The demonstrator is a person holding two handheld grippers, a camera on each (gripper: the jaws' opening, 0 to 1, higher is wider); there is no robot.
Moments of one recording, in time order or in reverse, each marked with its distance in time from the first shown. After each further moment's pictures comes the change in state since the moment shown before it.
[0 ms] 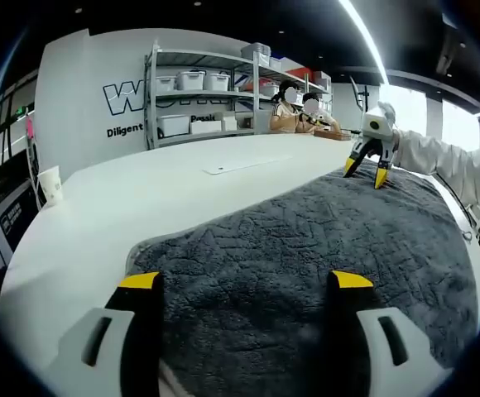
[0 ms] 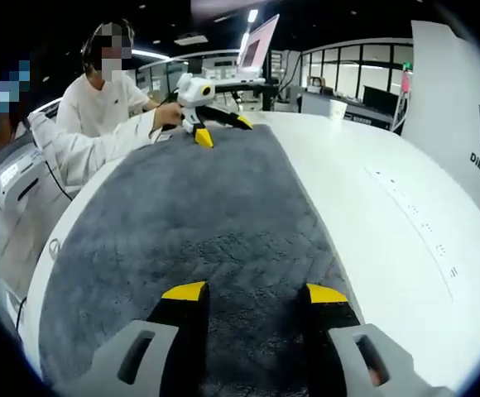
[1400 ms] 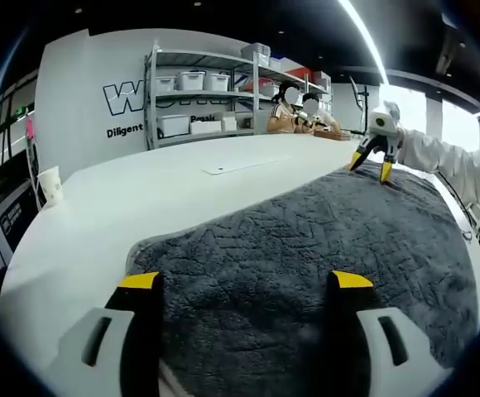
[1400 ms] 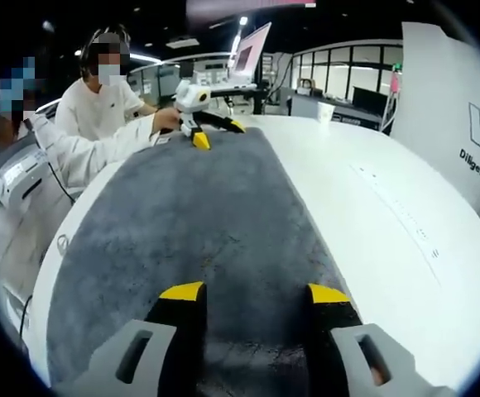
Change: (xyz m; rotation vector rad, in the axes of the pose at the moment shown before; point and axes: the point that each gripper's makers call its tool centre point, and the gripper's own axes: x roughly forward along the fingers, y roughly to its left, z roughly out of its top) left arm 0.001 0.000 0.000 0.002 -0.001 0.000; right arm -0.039 0.002 -0.016 0.034 -0.013 -0.053
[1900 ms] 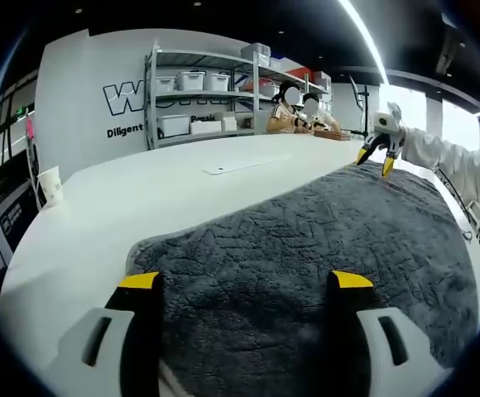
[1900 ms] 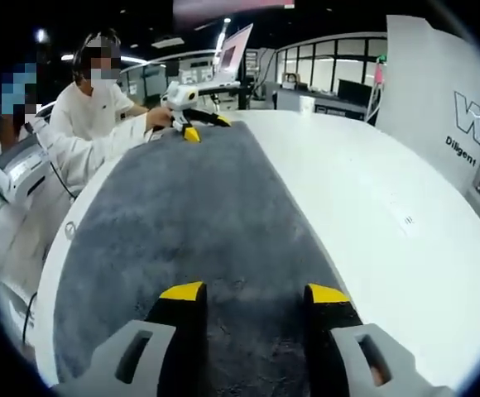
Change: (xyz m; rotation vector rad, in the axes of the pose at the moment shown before) left arm 0.001 0.001 0.000 0.001 -0.001 0.000; right arm -0.042 -0.014 -0.034 0.057 0.029 -0.055
